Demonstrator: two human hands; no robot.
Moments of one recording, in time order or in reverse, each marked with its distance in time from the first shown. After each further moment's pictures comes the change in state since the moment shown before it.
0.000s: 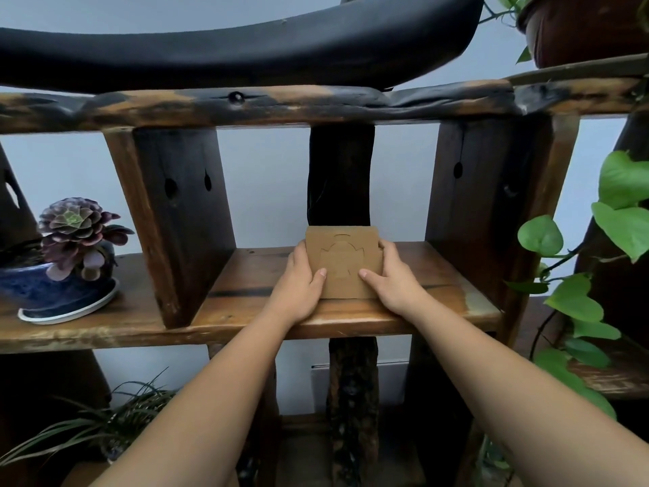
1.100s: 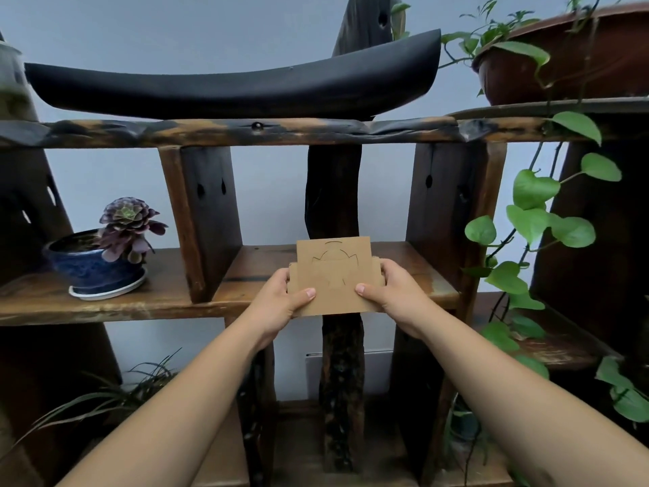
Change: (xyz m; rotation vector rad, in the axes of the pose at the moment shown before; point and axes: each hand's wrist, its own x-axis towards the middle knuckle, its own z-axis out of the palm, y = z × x) left_hand -0.114 0.045 -0.056 -0.660 -0.167 -0.230; right_hand -0.120 -0.062 -0.032 0.331 -0.079 0.086
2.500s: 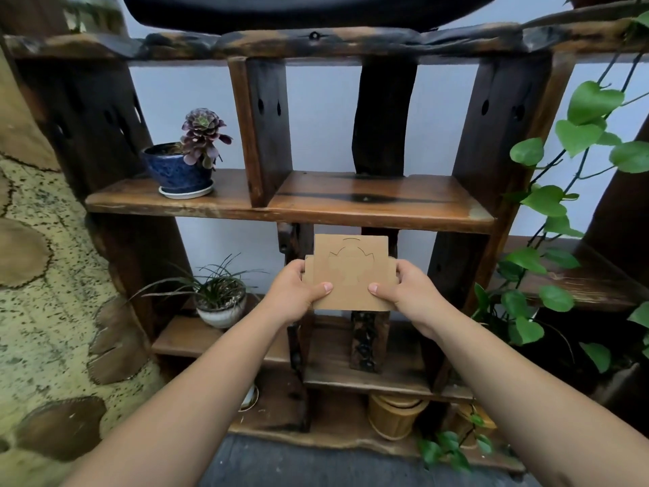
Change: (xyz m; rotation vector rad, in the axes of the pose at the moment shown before) left_hand -0.160 -0.038 0.015 0.276 0.243 -0.215; right_hand -0.126 0.053 0.052 -0.045 -0.123 0.169
